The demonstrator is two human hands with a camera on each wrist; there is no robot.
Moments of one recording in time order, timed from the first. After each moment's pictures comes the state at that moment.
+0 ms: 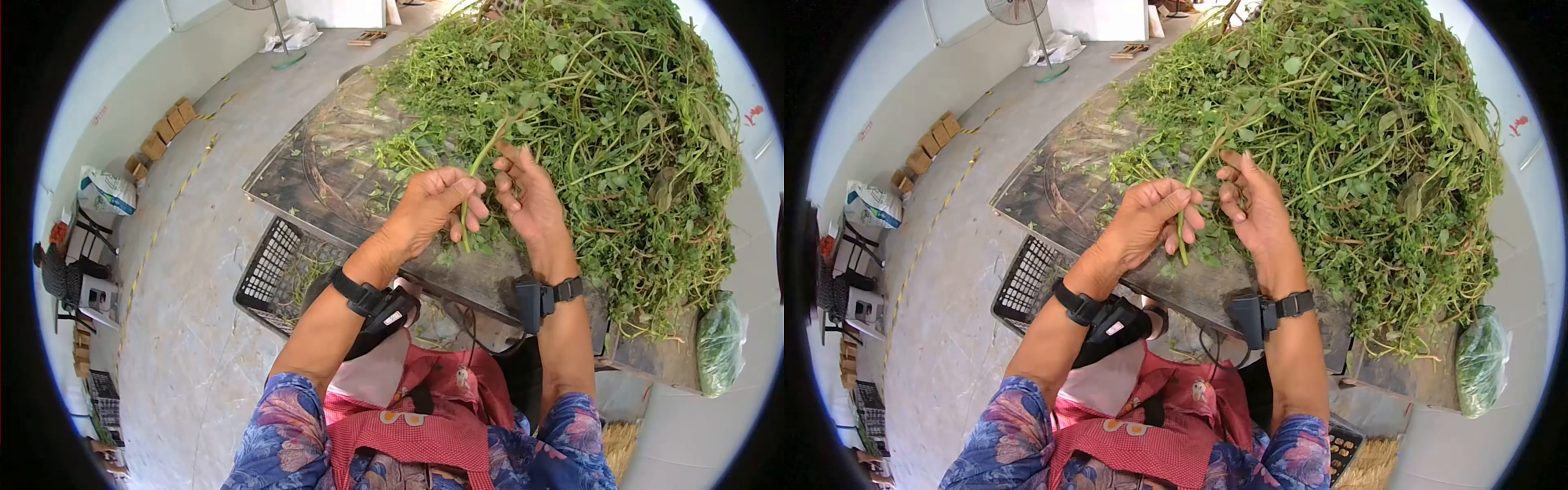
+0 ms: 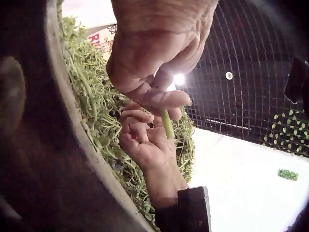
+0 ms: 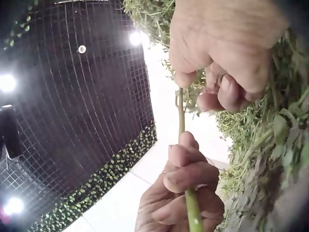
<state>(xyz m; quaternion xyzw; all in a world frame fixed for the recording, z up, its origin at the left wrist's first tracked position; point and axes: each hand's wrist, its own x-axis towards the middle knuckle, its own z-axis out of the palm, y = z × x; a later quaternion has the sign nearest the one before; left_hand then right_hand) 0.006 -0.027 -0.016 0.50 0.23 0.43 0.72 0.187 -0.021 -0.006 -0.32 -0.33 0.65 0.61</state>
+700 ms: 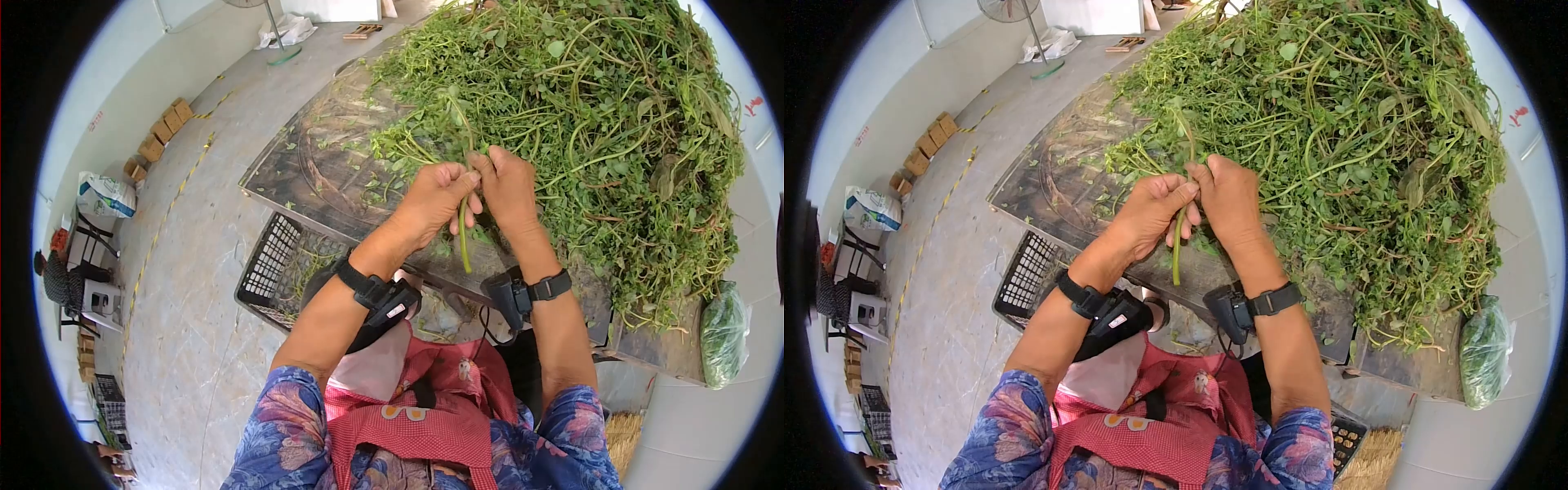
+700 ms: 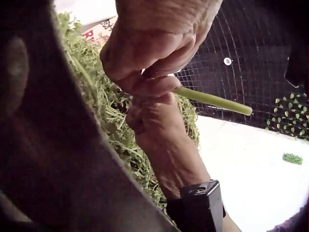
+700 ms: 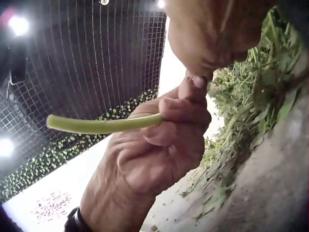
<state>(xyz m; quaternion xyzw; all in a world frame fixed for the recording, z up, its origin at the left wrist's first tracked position) 0.019 -0.026 -0.022 0.51 0.30 0.40 0.70 0.157 -0.022 -0.015 -0.56 -0.68 0.12 0.45</state>
